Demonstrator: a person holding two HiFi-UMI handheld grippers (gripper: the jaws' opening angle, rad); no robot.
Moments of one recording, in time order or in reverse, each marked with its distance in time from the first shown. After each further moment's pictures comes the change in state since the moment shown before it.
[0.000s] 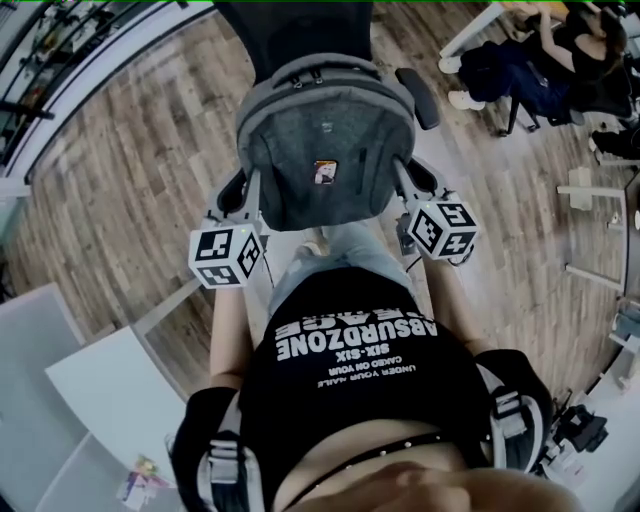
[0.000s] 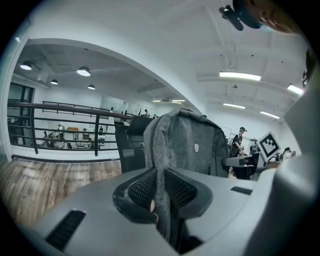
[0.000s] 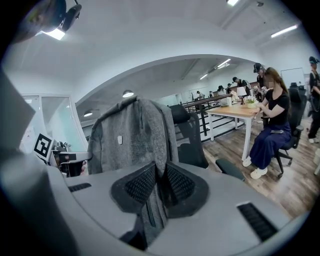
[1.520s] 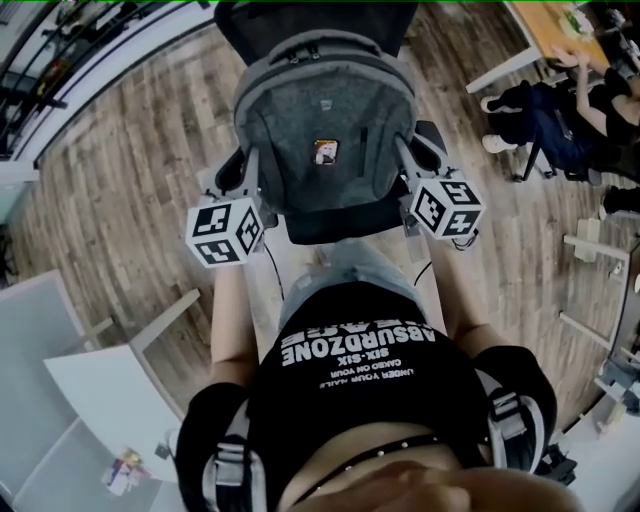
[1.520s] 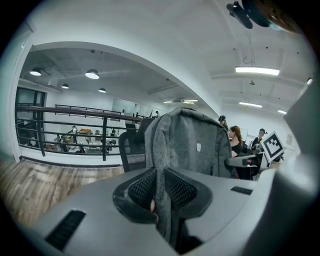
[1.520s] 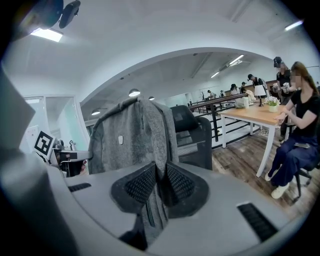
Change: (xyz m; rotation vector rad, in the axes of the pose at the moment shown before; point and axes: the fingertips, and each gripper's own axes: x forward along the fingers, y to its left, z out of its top) left arm 0.178 0.060 0.094 -0.034 -0.017 0.146; right arm 0.186 -0.087 0.123 -0.061 0.009 0.112
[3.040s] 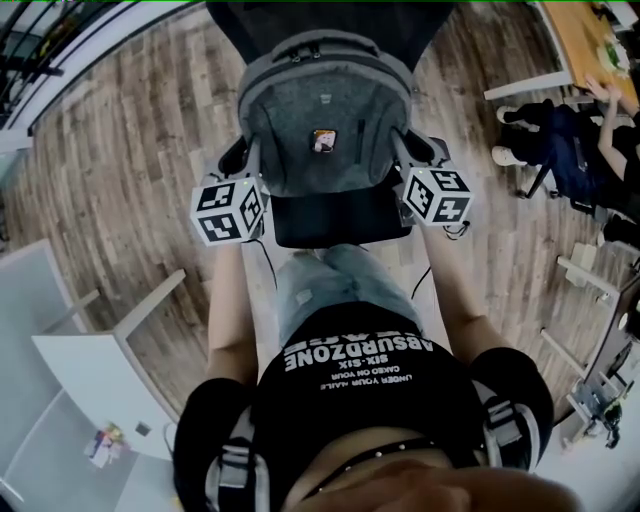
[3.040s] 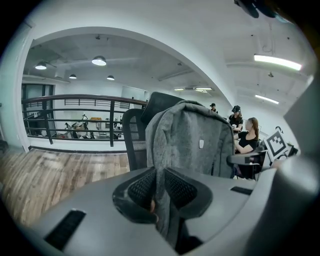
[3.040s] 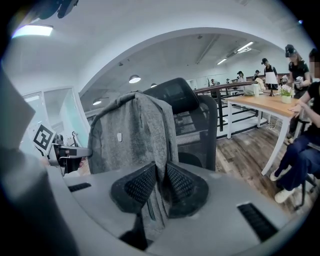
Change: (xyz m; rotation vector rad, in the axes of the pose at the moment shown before) left arm 0.115 0.045 -0.049 -0.068 0.150 0.109; right arm 0.127 -0.067 -0.031 -0.024 0.154 0.050
